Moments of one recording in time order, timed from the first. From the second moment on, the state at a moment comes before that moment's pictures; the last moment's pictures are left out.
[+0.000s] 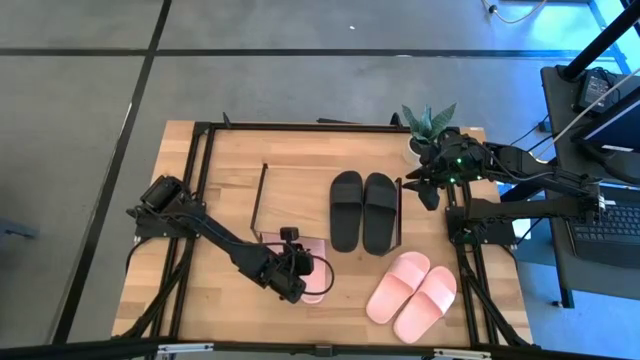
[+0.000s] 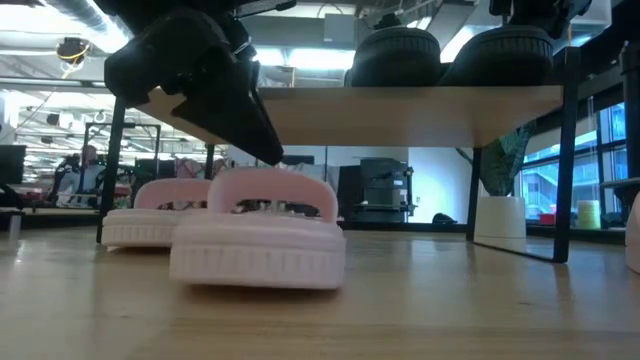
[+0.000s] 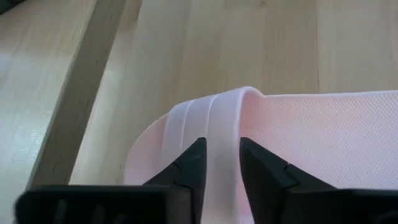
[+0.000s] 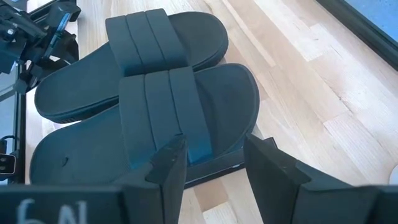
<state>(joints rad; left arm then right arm) -0.52 1.86 1.23 -0.52 -0.70 -0.39 -0.25 0.81 0.96 -0.89 -0.08 0.28</state>
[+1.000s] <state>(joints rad) -0.52 2.04 1.38 -0.15 -0.38 -0.32 -0.25 0.81 0.96 -0.90 -0.08 0.25</state>
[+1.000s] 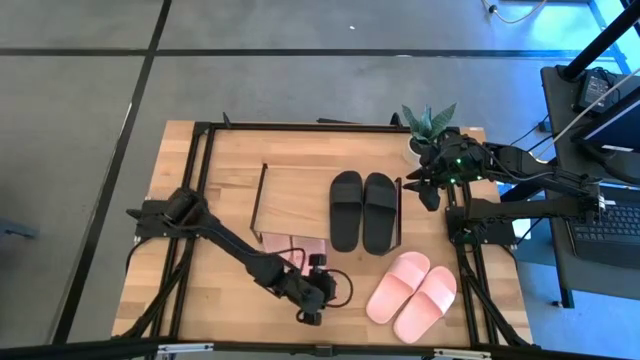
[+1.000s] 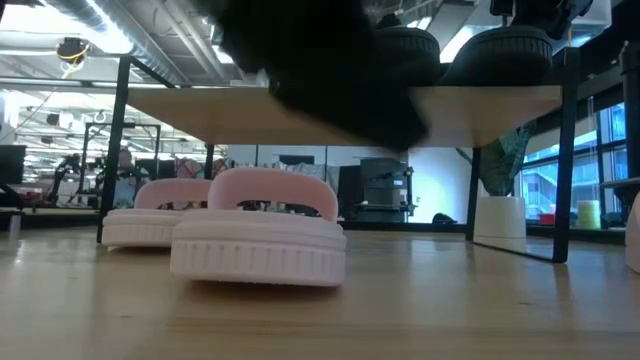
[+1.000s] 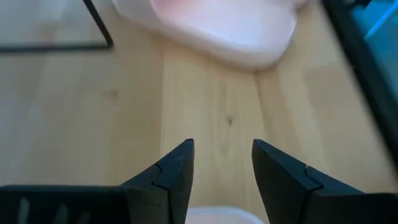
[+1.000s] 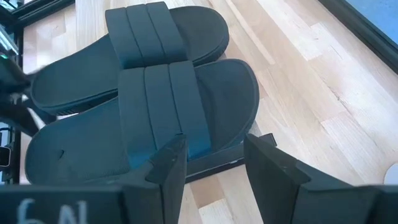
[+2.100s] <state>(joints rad) -0.53 2.08 1.38 -0.33 -0.40 -0.63 -0.25 0.81 0.96 -0.92 -0.08 0.25</state>
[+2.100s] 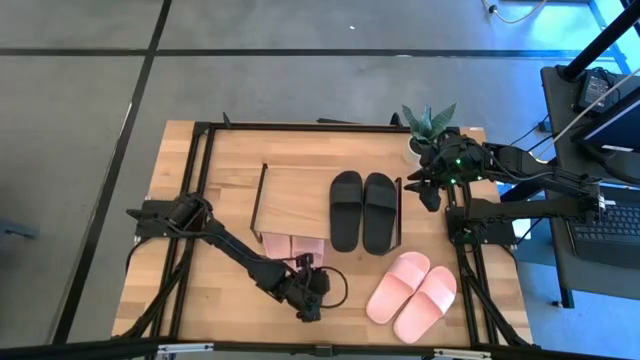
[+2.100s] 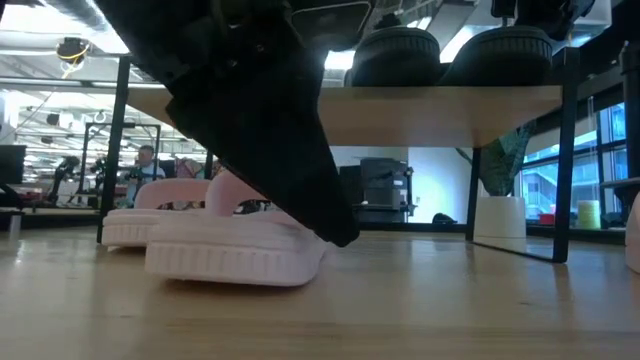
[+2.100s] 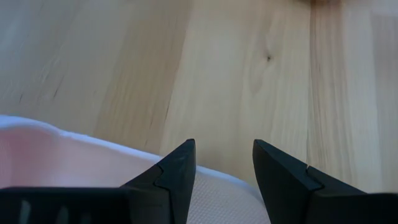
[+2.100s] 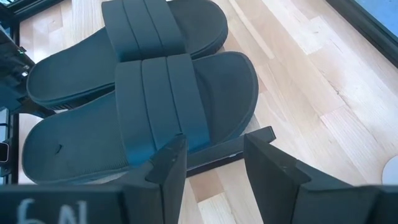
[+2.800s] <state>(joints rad) -0.58 2.08 1.38 -0.40 -0.50 -0.89 -0.25 0.81 0.96 -0.92 -0.08 0.23</state>
